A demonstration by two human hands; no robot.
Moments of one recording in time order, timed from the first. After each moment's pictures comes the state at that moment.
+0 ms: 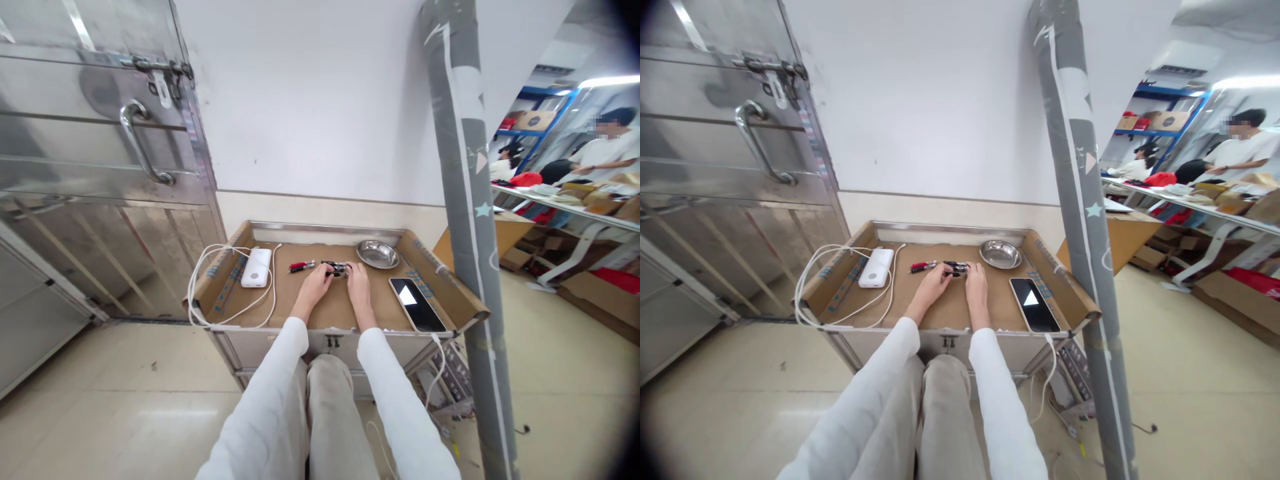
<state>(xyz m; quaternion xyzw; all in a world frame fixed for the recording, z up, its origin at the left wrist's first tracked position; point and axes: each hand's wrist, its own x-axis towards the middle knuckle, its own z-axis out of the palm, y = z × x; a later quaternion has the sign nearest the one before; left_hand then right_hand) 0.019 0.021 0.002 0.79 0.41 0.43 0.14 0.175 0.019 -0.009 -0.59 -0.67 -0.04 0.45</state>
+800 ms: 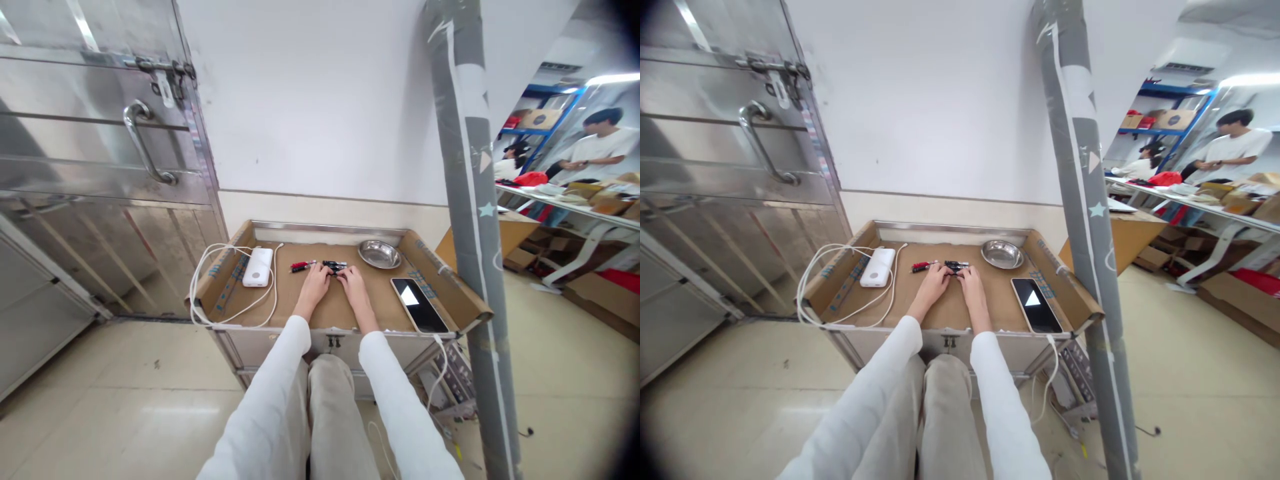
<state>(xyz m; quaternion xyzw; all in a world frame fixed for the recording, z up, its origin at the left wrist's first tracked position) 0.019 0.027 -0.007 0.81 0.45 0.38 0.03 0.172 0.019 -0.018 -0.54 -0.73 0.02 0.42</state>
